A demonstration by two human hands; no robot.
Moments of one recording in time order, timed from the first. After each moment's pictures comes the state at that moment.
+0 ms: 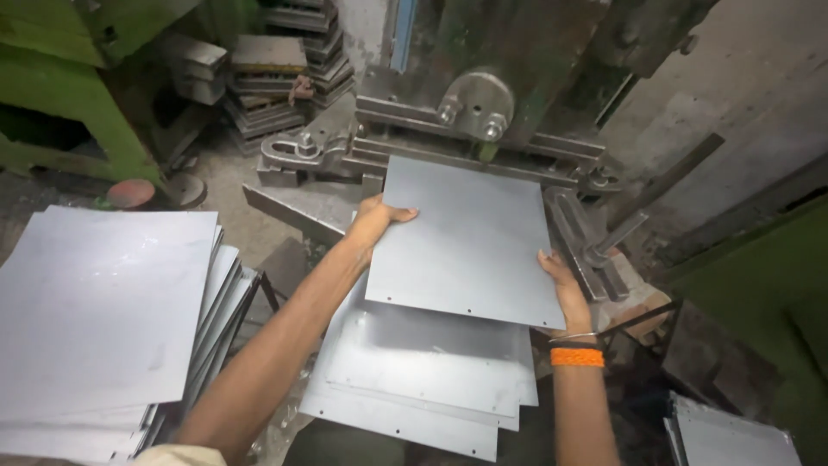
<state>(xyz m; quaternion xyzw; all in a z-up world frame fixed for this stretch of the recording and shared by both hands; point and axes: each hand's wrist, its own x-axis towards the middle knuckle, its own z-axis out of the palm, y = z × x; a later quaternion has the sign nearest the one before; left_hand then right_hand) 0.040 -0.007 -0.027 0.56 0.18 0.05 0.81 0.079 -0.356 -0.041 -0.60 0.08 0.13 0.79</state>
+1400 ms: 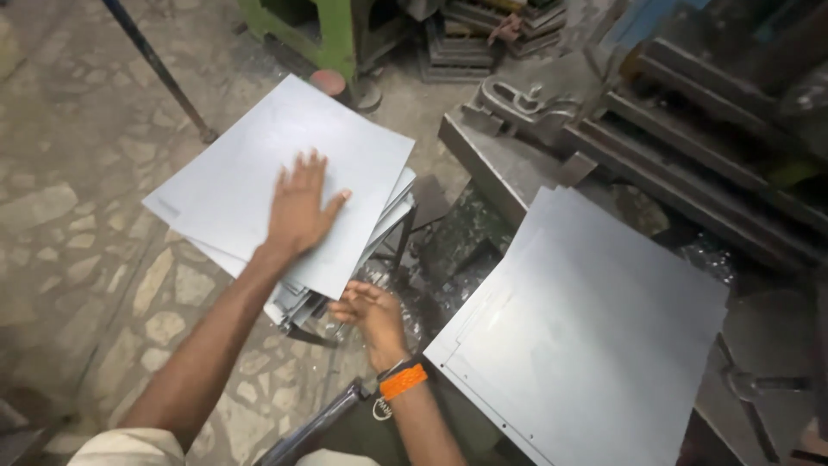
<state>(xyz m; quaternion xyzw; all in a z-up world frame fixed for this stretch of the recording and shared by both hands) -0.239 0.234 -0.113 0.93 0.33 0.13 0.11 -0.214 0.023 -0.174 -0.52 -0.02 0.49 0.70</state>
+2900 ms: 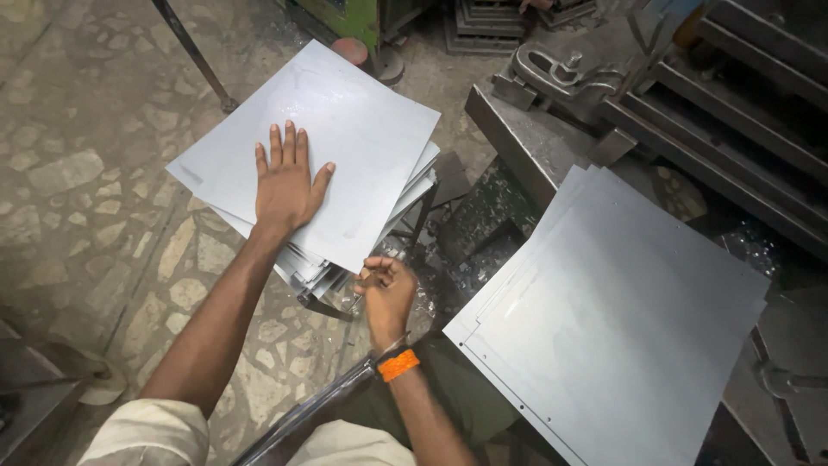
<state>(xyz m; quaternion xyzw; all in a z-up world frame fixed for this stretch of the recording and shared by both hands) -0.276 0.259 -0.131 0.91 0.41 0.07 0.08 -0.244 0.031 -0.140 -0.65 -0.08 0.30 0.69</state>
